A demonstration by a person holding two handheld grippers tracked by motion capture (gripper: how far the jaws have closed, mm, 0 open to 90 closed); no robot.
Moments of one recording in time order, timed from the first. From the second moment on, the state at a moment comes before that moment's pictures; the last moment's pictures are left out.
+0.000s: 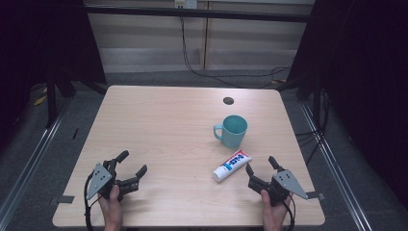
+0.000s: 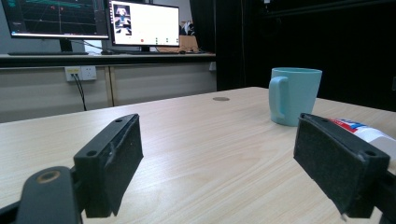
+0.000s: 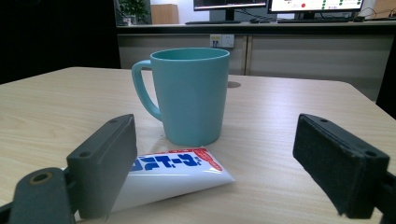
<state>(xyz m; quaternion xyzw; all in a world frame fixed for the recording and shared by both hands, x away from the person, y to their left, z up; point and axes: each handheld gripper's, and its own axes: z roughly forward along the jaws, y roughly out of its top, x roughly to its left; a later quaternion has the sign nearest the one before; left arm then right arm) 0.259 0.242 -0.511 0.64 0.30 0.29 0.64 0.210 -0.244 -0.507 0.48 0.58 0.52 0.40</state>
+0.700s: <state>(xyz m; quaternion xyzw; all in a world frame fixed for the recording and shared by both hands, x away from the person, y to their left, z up) 0.259 0.242 -0.511 0.64 0.30 0.29 0.64 0.213 -0.240 -0.506 0.49 0.60 0.51 0.38</state>
